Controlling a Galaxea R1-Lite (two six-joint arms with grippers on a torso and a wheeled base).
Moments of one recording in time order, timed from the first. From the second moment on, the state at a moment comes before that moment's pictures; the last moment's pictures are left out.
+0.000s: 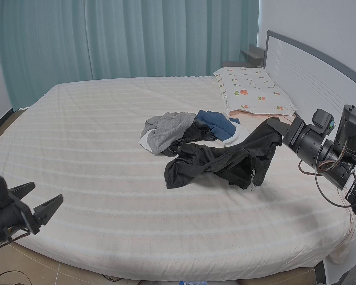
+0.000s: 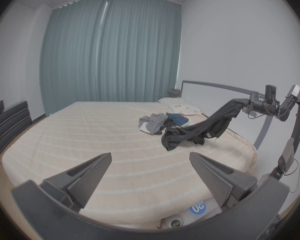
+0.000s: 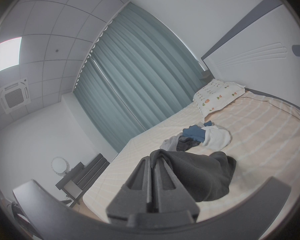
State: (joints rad) left arm -0.13 0.91 -0.30 -0.34 -0.13 -0.04; right arm 0.48 1.56 -0.63 -0.94 -0.06 0.62
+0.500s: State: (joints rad) left arm -0.44 1.66 -0.47 -0.71 -0.03 -0.18; right arm 0.52 1.52 -0.73 -0.95 -0.06 0.61
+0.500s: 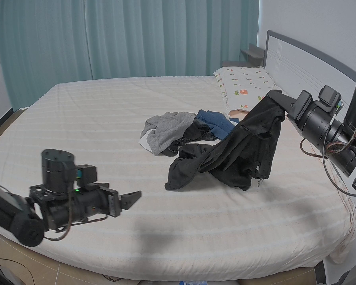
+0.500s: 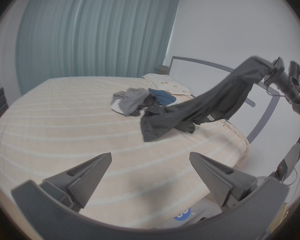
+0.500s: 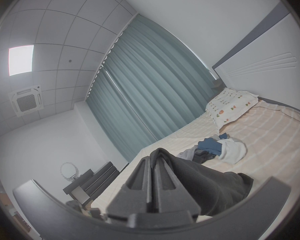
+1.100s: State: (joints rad) left arm -0.62 2.15 -0.78 -0.83 0.02 -0.30; right arm 0.57 1.51 -0.77 -0.96 -0.07 0.61
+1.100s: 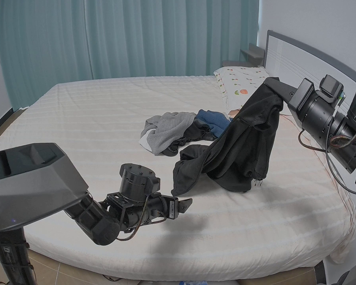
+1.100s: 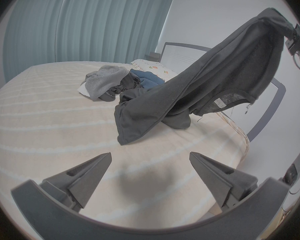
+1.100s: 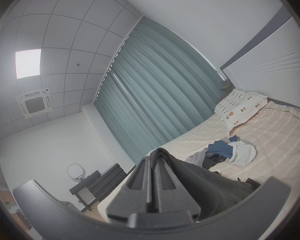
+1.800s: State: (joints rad) left arm -0.62 2.51 -1.21 -0.86 0.12 -0.32; right arm 0.57 1.50 -0.78 -0.96 -0.06 0.61
